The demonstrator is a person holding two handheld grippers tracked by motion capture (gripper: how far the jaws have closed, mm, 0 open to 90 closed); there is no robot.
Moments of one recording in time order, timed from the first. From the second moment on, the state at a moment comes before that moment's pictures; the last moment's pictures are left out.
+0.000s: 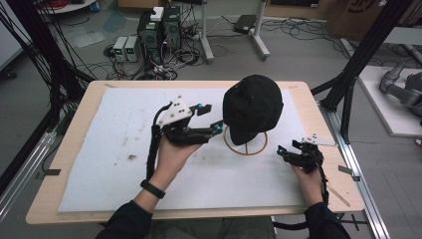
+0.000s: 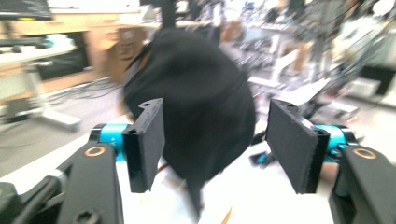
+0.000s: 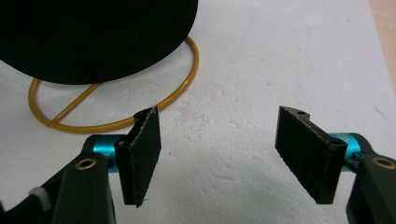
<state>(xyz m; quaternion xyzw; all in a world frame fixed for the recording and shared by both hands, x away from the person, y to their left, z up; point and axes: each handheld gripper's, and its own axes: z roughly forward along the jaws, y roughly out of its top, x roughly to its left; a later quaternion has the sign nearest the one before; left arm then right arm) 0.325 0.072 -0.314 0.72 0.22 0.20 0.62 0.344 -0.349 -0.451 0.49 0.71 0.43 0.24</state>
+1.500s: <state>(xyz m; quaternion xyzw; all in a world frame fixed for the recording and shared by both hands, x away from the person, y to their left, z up) 0.308 0.236 -0.451 0.71 0.41 0.23 0.51 0.347 -0.345 -0.453 0.47 0.74 0.42 0.22</state>
